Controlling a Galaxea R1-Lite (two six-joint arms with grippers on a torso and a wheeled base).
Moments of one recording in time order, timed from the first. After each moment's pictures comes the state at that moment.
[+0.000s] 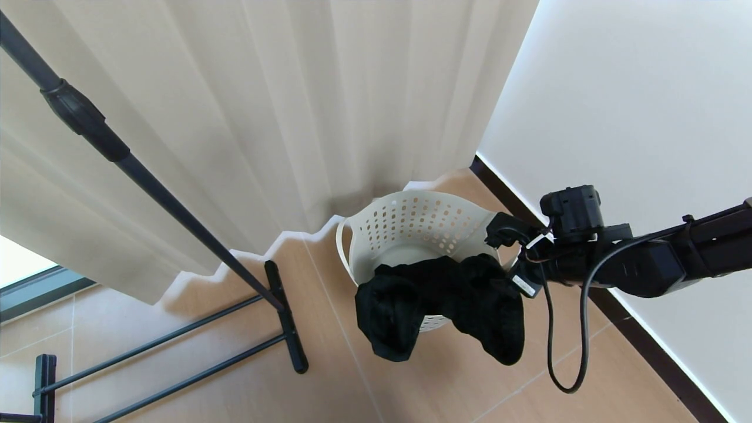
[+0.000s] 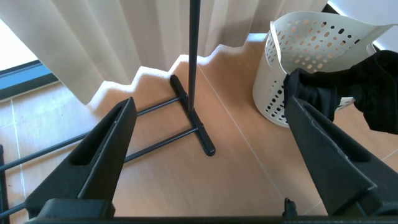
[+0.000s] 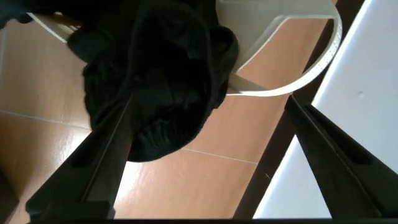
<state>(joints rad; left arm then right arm) 0.00 0.00 0.00 -0.01 -0.02 -0.02 0.28 1.98 -1.07 -0.20 -0.13 -0.61</state>
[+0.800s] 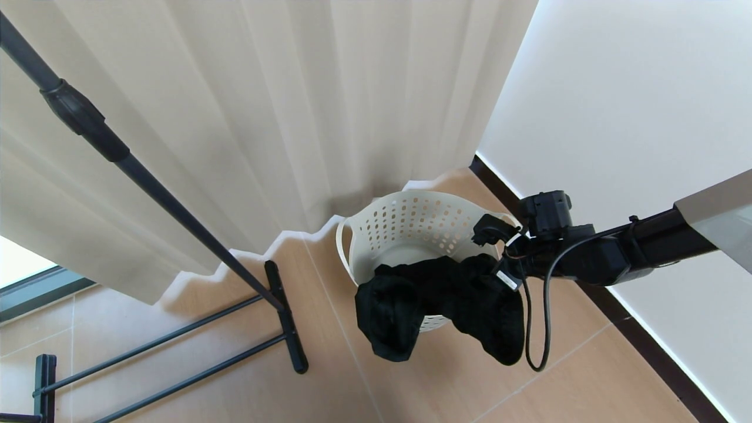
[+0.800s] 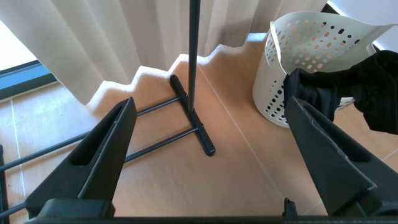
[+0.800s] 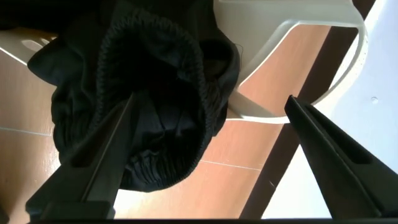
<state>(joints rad) 0.00 0.00 0.00 -0.02 -0.02 -0.02 0.26 2.15 -1.22 -0.20 -0.13 -0.61</state>
